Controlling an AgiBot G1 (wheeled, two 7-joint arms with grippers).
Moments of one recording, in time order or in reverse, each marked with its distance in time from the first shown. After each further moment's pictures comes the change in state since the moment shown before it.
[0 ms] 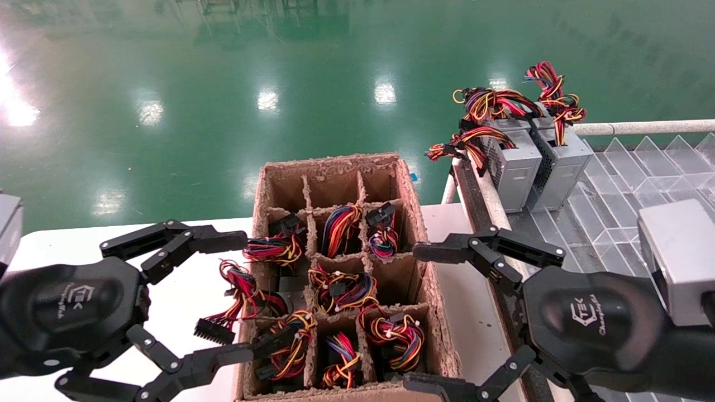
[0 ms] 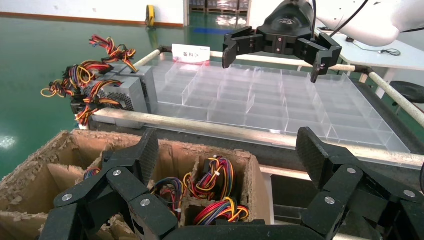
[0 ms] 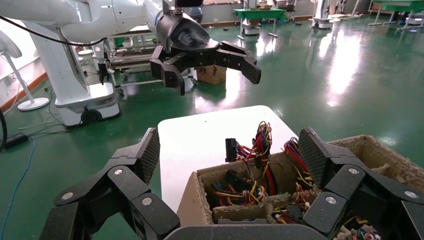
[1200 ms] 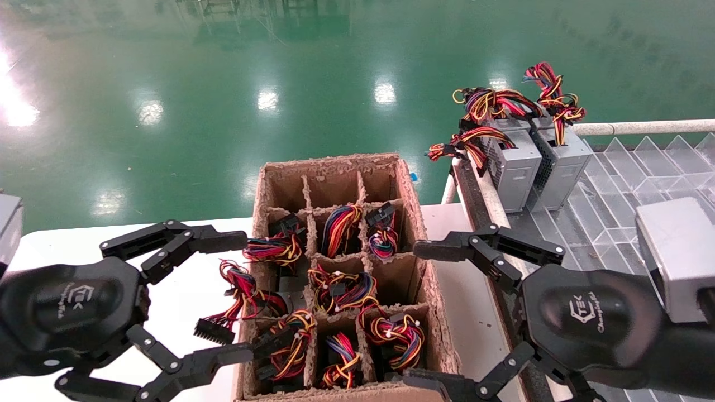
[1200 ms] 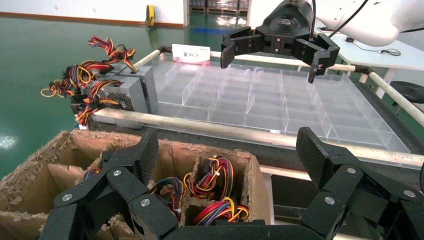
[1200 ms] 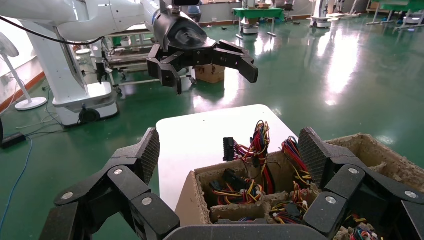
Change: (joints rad) left arm 0.000 0.000 0.000 0.000 0.000 0.000 0.000; right arm 0.002 0.000 0.000 0.000 -0.006 0.006 0.001
